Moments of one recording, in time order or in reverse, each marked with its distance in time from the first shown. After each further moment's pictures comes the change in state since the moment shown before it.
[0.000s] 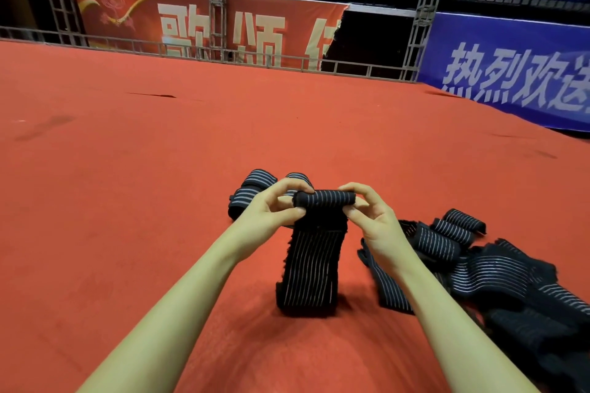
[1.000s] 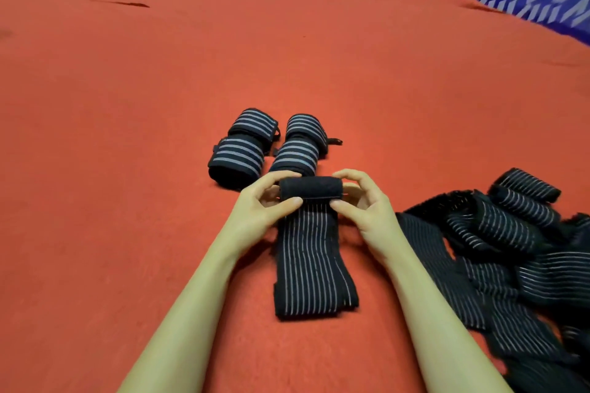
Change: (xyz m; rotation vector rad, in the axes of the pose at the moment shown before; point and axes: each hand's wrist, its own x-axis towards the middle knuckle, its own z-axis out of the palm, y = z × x) left_hand 0.045 -0.142 -0.024 -0.004 0.237 -0.098; right_hand 0.044 0.124 -0.006 -0.014 0.018 0.163
